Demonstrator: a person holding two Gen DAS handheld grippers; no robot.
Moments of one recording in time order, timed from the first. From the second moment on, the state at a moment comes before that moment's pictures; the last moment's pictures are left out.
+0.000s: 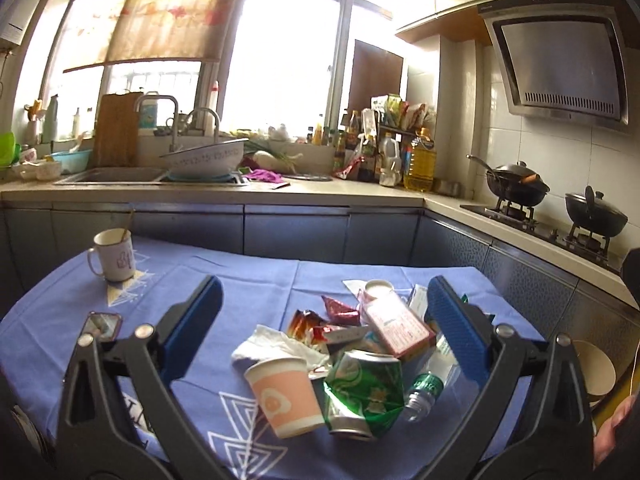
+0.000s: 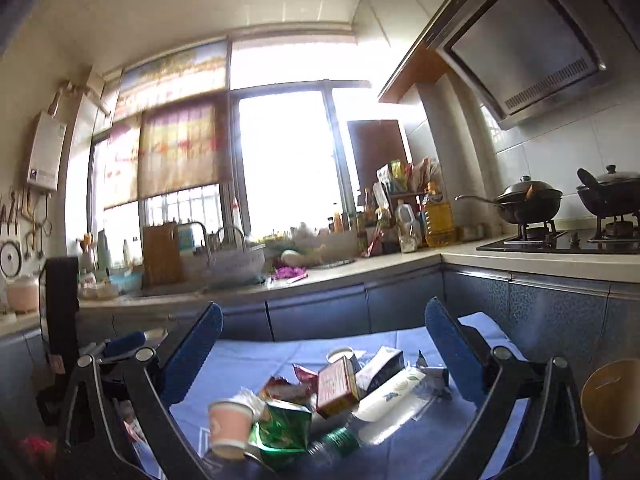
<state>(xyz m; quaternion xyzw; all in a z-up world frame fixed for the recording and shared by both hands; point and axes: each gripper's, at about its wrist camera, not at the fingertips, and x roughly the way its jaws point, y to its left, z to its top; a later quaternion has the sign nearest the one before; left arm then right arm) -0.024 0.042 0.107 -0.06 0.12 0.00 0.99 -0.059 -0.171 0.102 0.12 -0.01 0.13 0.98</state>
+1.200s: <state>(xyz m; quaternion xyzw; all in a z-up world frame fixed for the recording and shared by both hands) -0.006 0.042 0.066 -0.02 0.20 0.05 0.98 -0.037 -0.164 0.061 0.13 0.10 0.12 0.98</state>
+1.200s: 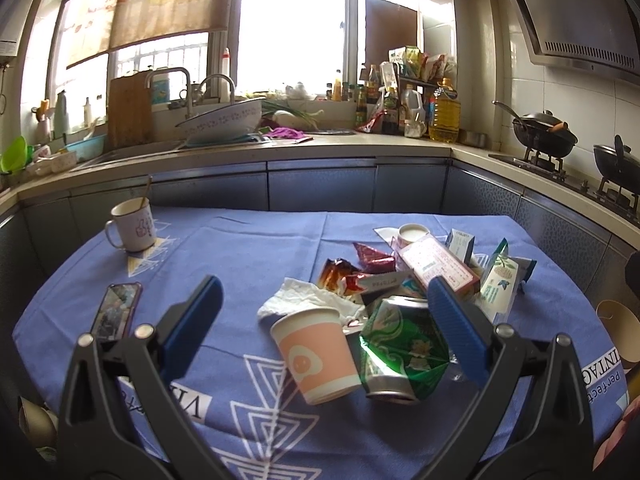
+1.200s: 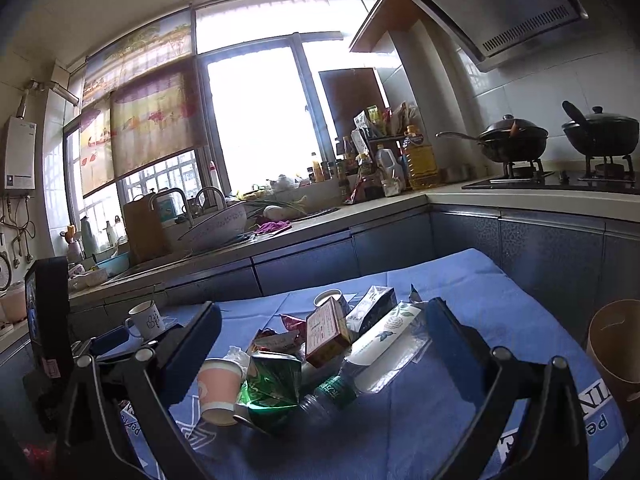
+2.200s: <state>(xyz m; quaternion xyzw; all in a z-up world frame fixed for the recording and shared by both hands) -0.002 0.058 0.058 -0.02 0.20 0.08 0.98 -0.030 -0.153 0.056 0.11 0.15 0.17 0.97</state>
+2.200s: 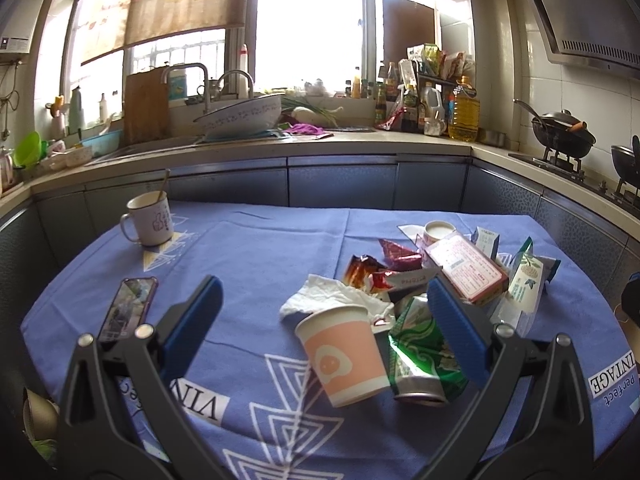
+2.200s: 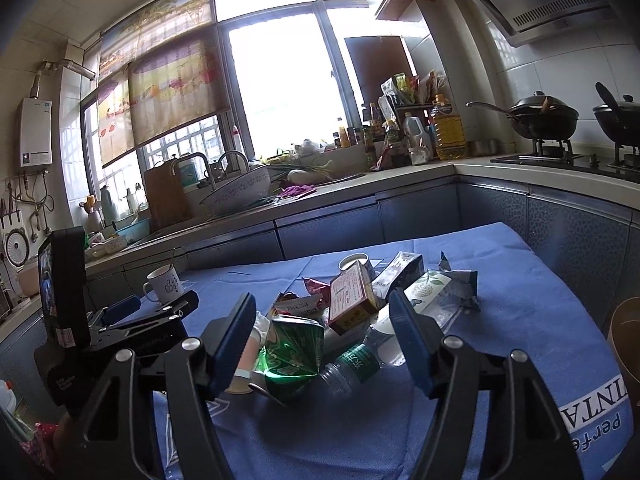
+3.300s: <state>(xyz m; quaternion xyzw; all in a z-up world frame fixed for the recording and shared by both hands) 0.076 0.116 -0.016 -0.15 0.38 -0.01 0.91 0.071 -0.113 -0.001 0.10 0.34 0.26 0.90</state>
